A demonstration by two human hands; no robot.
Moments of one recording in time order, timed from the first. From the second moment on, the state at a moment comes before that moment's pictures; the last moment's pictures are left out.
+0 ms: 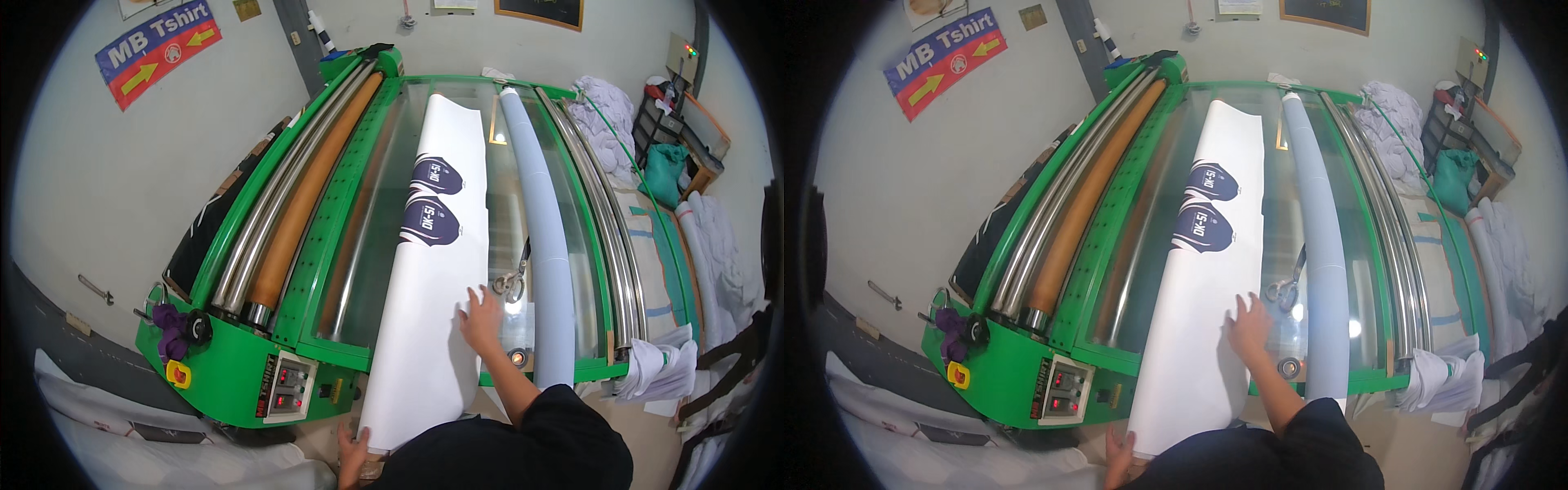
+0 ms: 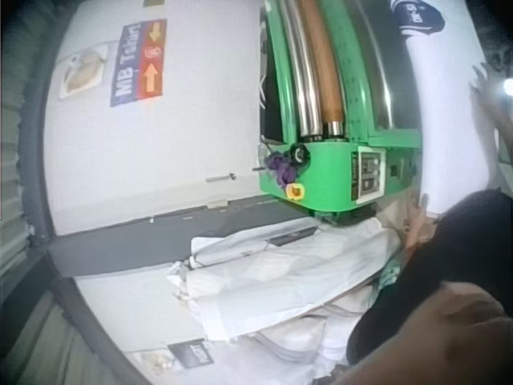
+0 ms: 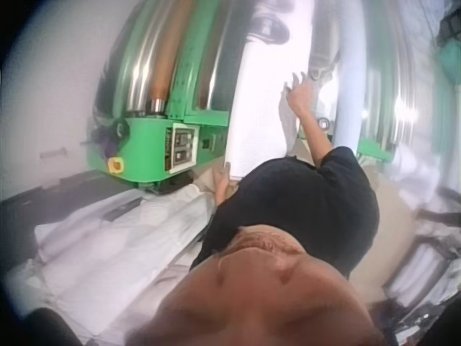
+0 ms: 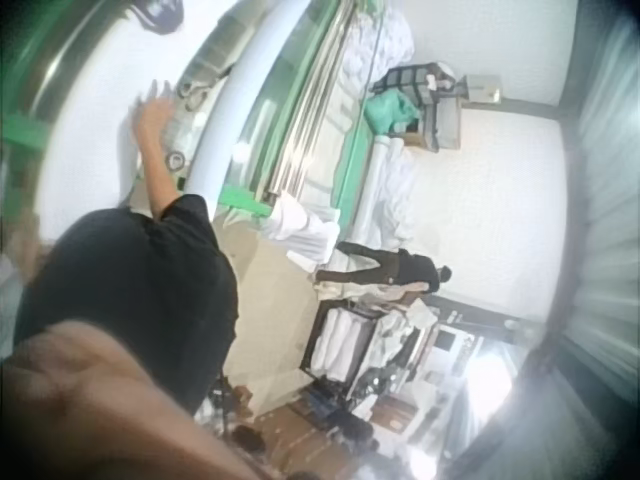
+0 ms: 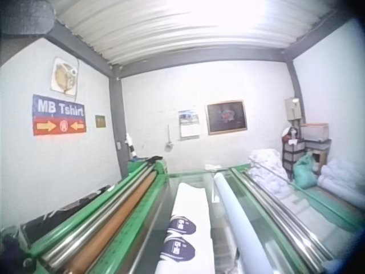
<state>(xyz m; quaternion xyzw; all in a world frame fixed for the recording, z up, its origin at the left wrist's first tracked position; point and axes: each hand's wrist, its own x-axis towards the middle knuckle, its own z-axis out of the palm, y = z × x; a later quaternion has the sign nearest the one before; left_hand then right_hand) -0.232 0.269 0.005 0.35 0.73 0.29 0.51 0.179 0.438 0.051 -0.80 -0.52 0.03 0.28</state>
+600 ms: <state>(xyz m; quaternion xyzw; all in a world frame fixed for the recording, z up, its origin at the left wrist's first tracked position) -0.221 0.222 0.017 0.15 0.48 0.49 0.72 0.087 0.495 0.044 -0.68 -0.61 0.31 0.26</state>
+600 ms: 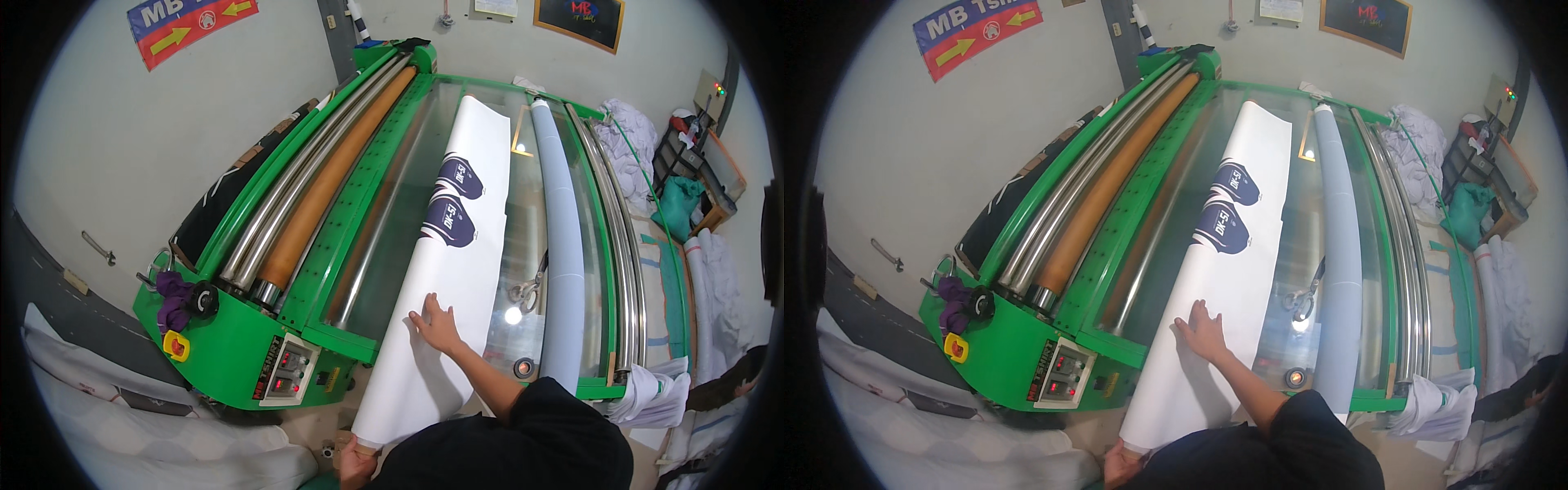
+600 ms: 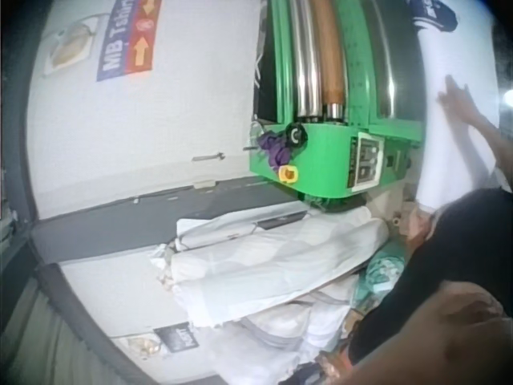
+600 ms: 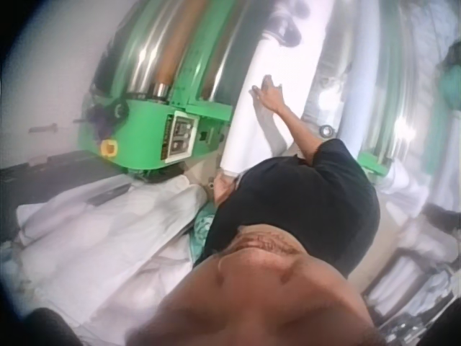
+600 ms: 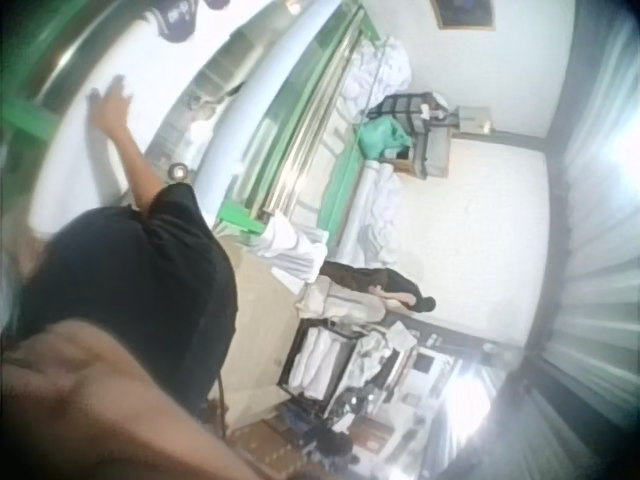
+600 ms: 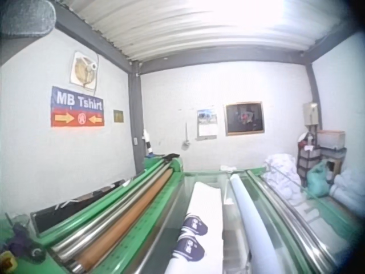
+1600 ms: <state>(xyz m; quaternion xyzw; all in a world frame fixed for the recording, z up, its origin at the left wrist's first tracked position) -0.234 0.326 -0.016 0.23 0.49 0.59 0.60 0.215 0.511 0.007 -0.68 -0.72 0.14 0.01</state>
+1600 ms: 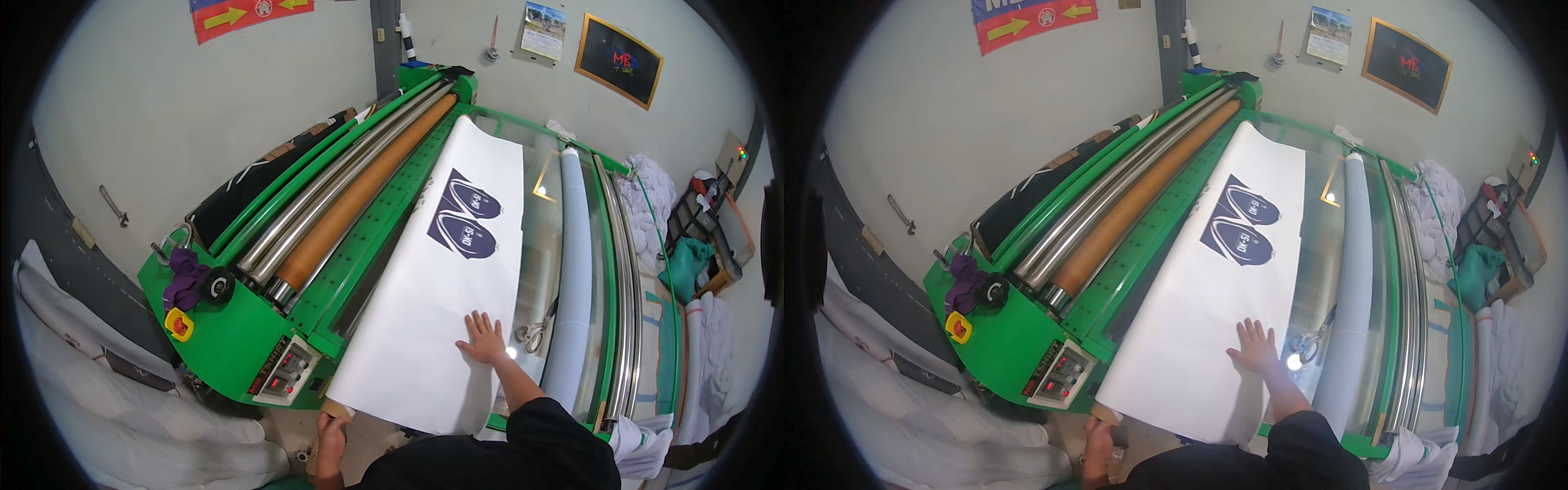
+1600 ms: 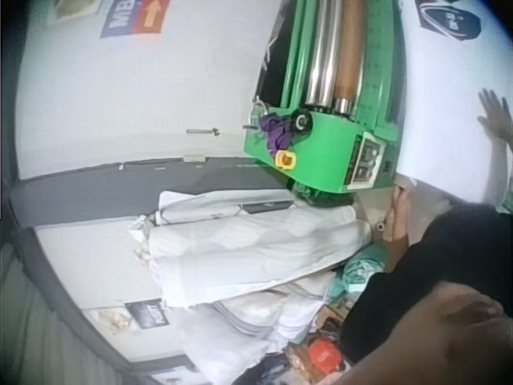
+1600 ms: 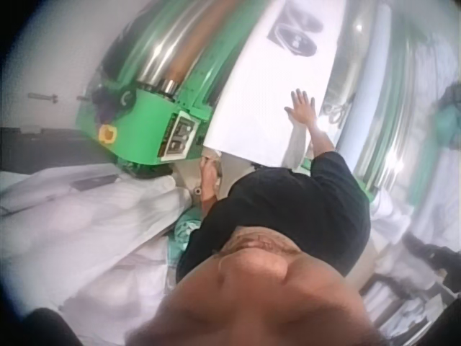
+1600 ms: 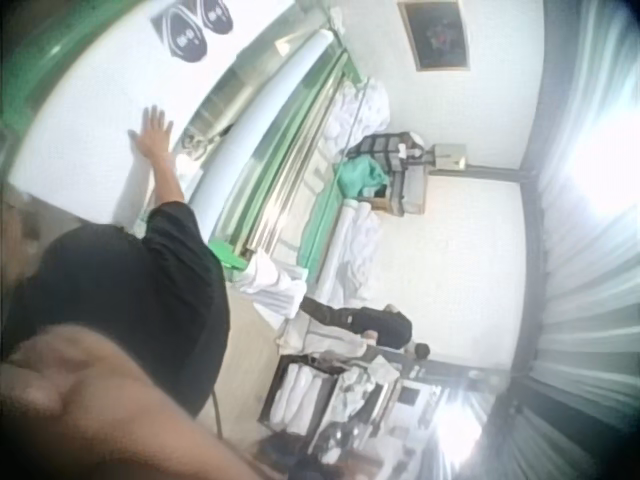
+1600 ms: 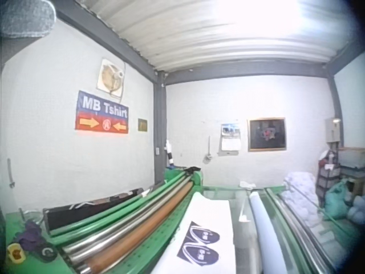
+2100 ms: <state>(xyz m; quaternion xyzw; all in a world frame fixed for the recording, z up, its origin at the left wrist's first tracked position) -0.211 0.360 -0.026 0.04 0.46 0.69 0.56 0.242 0.416 0.009 -0.77 -0.61 0.15 0.08</state>
